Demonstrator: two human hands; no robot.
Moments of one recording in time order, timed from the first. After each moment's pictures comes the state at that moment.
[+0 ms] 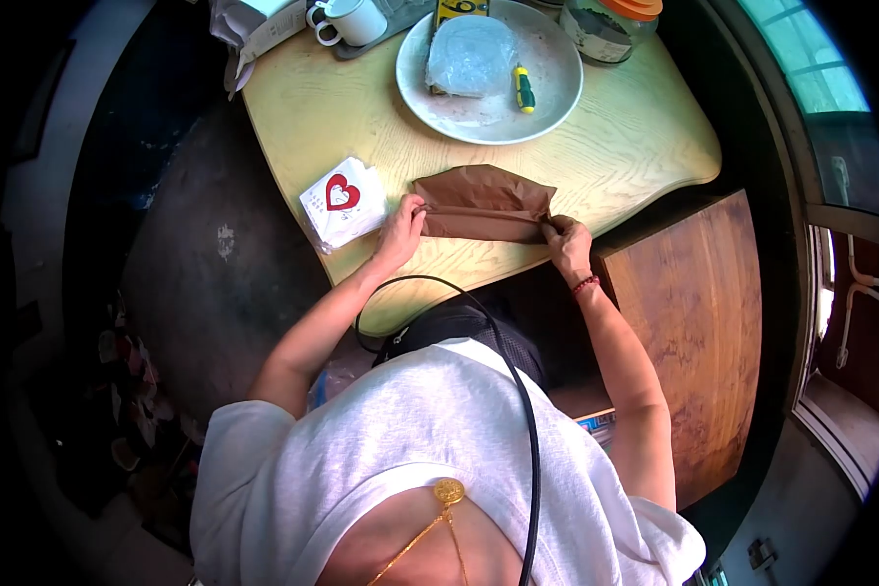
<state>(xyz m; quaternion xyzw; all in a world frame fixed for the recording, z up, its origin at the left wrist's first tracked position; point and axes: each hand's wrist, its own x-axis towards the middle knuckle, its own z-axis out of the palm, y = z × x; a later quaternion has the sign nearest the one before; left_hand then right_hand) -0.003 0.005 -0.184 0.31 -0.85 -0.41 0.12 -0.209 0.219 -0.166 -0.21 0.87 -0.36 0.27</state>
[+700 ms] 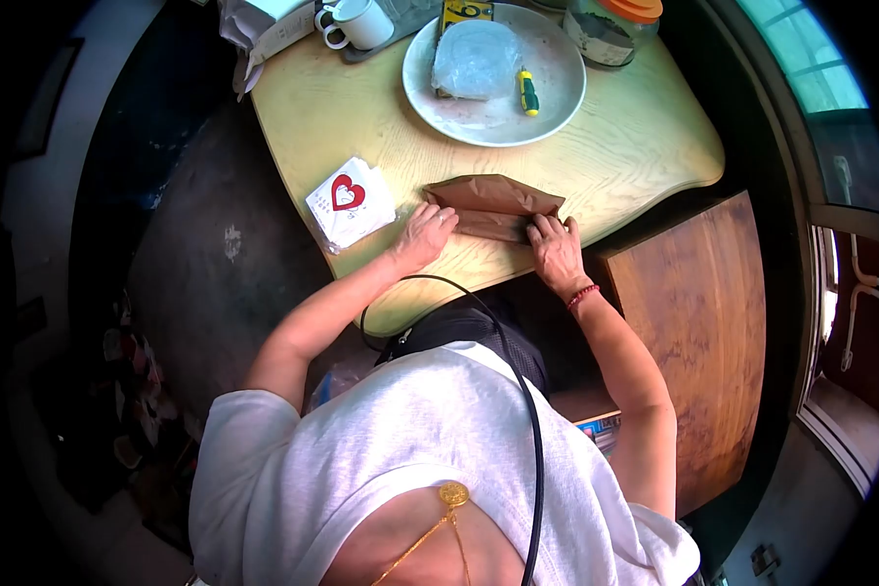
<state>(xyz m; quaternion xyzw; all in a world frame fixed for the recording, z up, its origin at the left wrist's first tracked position) -0.015 0.008 -0.182 -0.03 -0.99 -0.04 0.11 -0.193 0.217 -0.158 -0.60 0.79 -0.09 0.05</state>
